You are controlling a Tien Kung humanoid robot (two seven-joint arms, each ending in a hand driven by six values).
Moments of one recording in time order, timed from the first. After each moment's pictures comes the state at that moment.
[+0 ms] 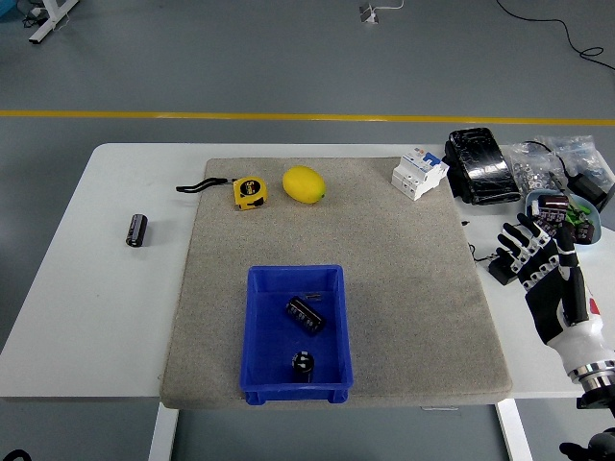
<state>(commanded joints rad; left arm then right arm) -0.23 0.12 -0.48 -0.29 1.28 0.09 0.25 -0.06 -0.29 1.24 1.53 -0.79 -0.11 0.32</state>
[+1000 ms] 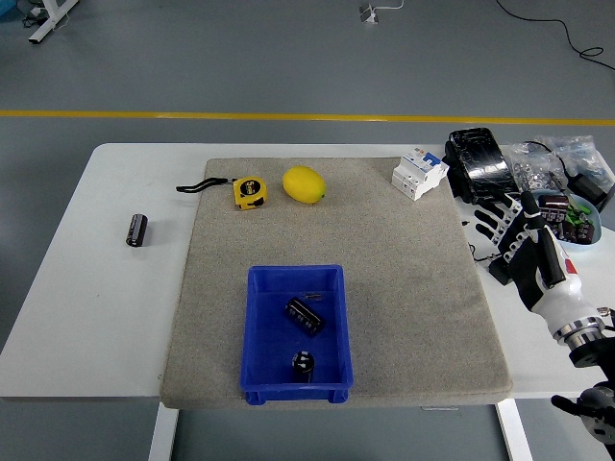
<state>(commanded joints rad) -0.18 0.12 -0.44 -0.27 1.21 0.10 0.24 0.07 -0.26 1.24 1.54 -0.89 -0.11 0.10</state>
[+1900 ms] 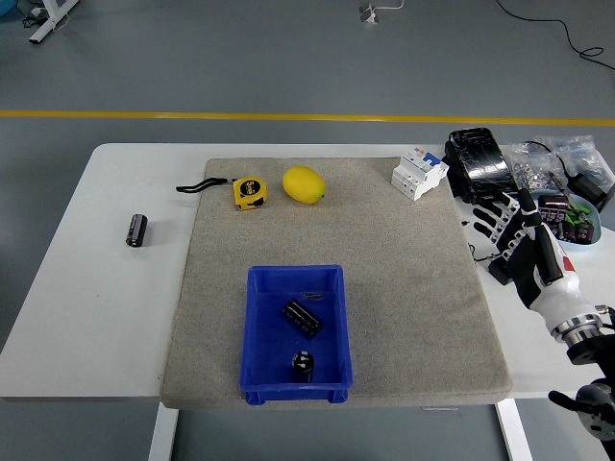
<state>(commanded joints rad) -0.08 0.11 -0.19 -0.24 0.84 0.20 0.13 0.07 -0.24 1.28 1.54 -0.92 -0.11 0.08</state>
